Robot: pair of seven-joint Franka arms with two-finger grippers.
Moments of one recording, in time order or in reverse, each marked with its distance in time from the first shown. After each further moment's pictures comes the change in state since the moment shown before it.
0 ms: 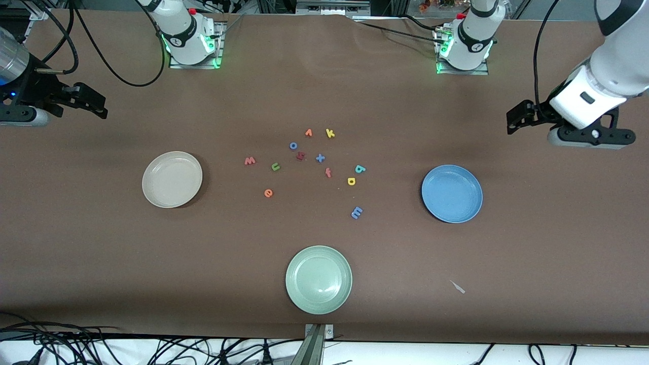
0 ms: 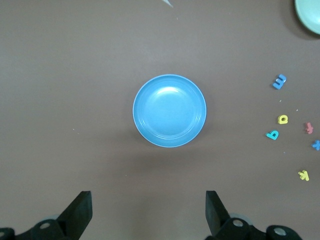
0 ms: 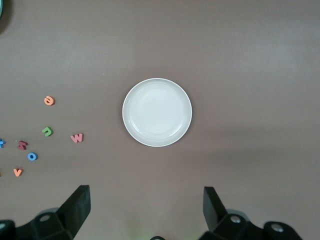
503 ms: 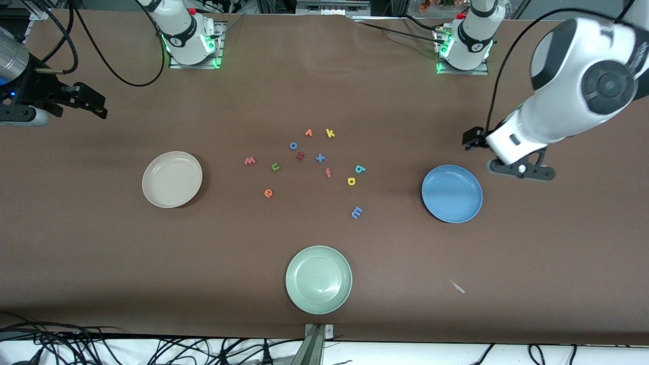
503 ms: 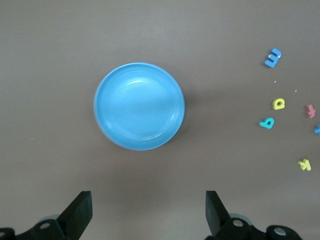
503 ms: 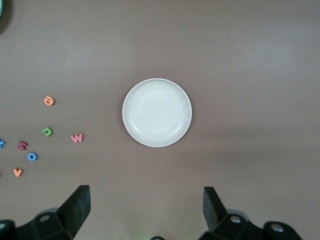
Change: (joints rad) left arm -0.065 0.197 -0.060 0.039 0.000 0.051 -0.038; right arm 0.000 -0.001 0.000 0.000 0.000 0.001 0.000
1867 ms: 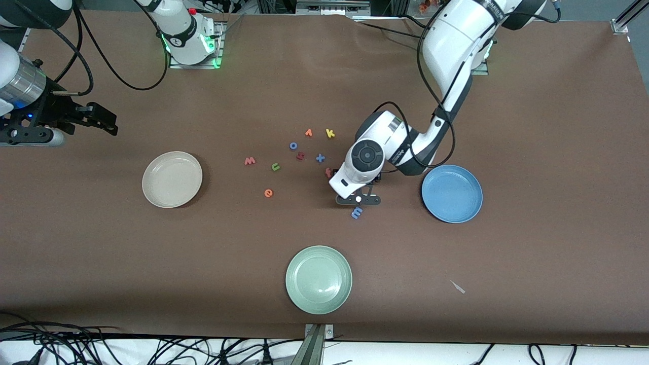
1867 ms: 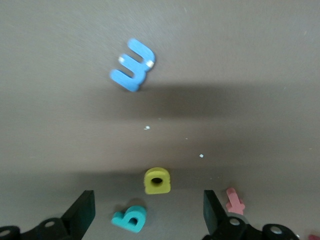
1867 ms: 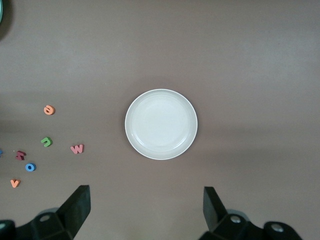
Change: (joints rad) left arm -0.408 0.573 -0.009 0.157 0.000 0.468 -0.494; right arm 0.012 0.064 0.003 -0.001 0.001 0.075 0.000
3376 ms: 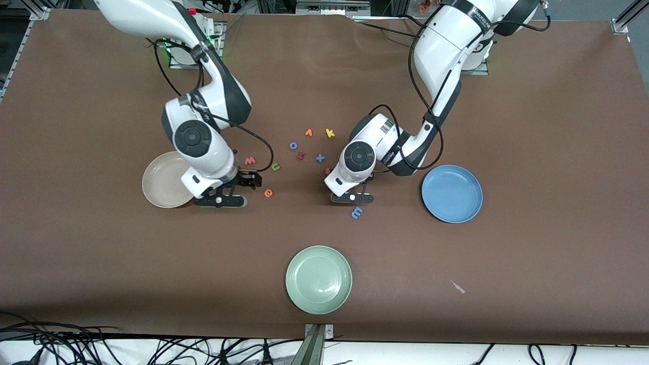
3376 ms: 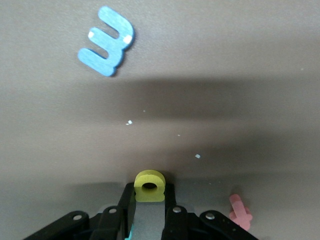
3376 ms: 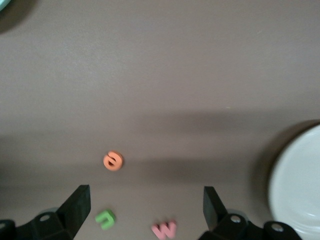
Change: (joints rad) left arm -0.022 0.031 0.014 0.001 0.000 0.009 0.000; right arm 0.372 0.481 0.018 -0.081 -0.042 0.585 0.450
